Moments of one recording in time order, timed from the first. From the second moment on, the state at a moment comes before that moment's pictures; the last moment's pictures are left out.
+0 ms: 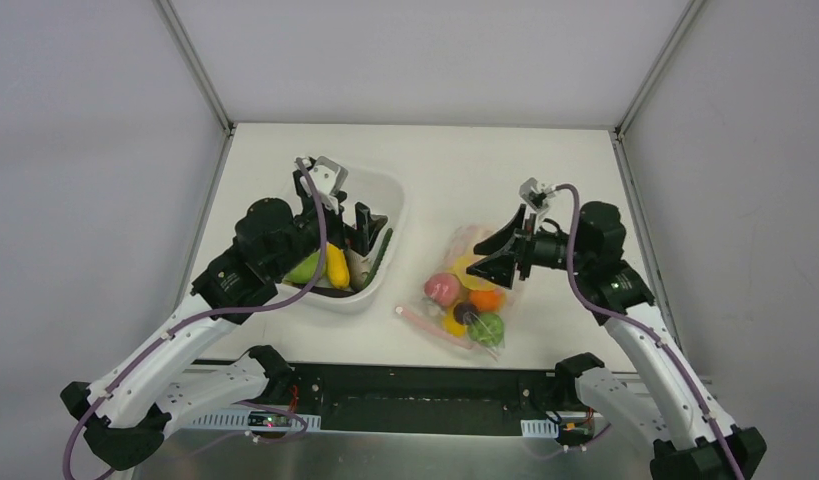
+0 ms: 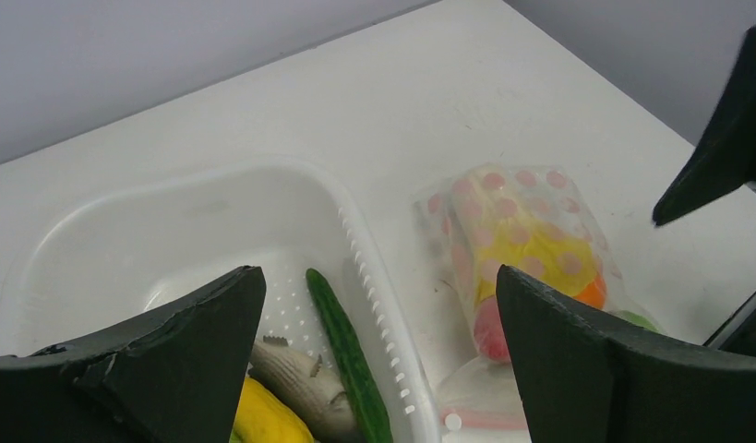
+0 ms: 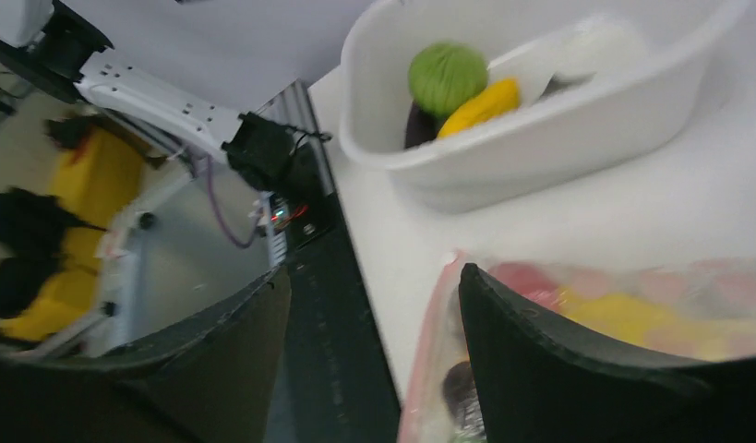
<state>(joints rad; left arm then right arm) -0.75 0.83 1.02 -0.30 -0.14 -0.08 0.34 0.80 0.83 -0.23 -0.98 0.22</state>
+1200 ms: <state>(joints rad) -0.73 0.75 0.95 -0.50 -0.37 -0.27 0.93 0.96 0.69 -0.32 -0.08 0.42</state>
